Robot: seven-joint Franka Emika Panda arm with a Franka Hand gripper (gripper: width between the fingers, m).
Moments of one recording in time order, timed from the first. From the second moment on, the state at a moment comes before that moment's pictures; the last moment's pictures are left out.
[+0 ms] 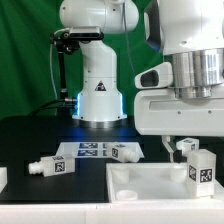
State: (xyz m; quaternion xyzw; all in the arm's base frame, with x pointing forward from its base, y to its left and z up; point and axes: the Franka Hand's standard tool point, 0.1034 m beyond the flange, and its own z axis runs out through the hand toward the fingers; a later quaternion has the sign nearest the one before) arm 0.632 0.113 0.074 -0.96 0.27 -0.03 0.07
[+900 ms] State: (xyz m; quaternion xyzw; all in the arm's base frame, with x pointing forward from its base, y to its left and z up) arm 0.642 0.110 0.075 -1.00 0.00 -0.05 0.03
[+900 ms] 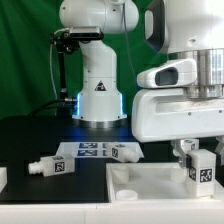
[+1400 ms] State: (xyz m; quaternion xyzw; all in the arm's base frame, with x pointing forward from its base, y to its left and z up) arm 0.641 0.107 0.075 -0.96 0.27 -0.04 0.04
